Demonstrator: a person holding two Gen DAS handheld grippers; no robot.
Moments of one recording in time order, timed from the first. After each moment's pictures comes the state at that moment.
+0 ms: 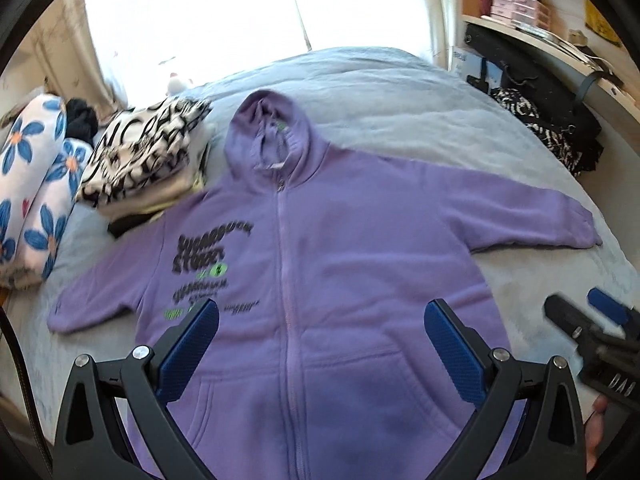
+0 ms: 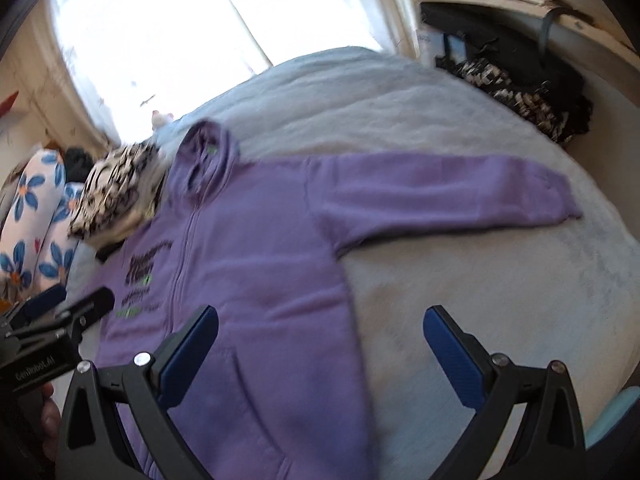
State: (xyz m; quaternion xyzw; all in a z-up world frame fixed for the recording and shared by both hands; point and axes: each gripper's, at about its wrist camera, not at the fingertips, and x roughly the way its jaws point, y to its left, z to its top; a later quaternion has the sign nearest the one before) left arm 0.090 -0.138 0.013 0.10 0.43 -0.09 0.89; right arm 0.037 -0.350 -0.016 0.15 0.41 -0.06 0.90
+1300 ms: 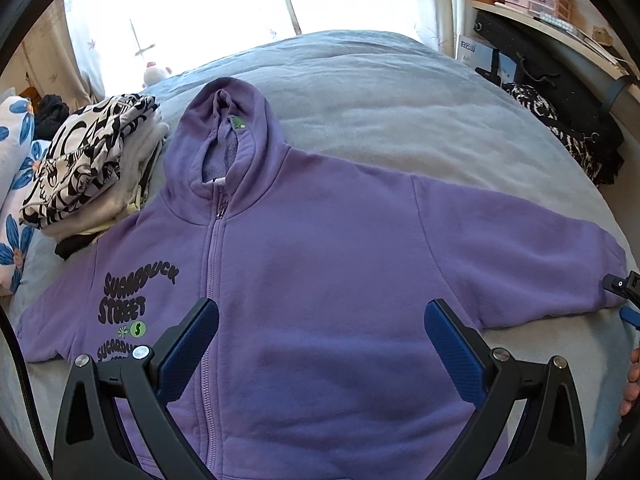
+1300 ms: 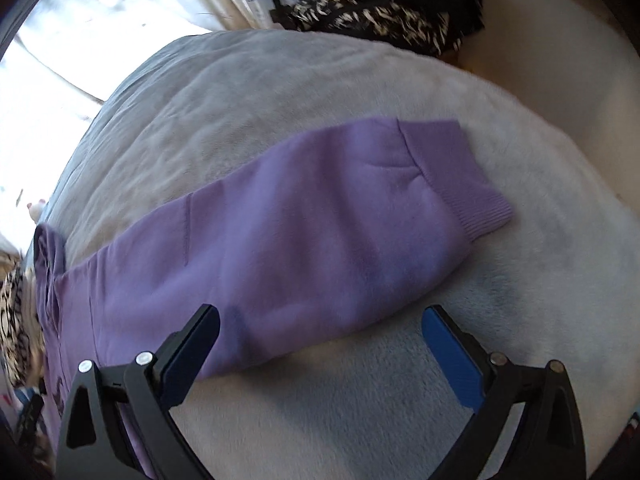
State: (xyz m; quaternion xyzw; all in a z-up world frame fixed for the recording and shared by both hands) left arm 0.211 -0.211 -0.064 0.08 0.46 -0.08 0.88; right arm 0.110 -0.586 -0.119 0.30 0.47 -0.24 0.79
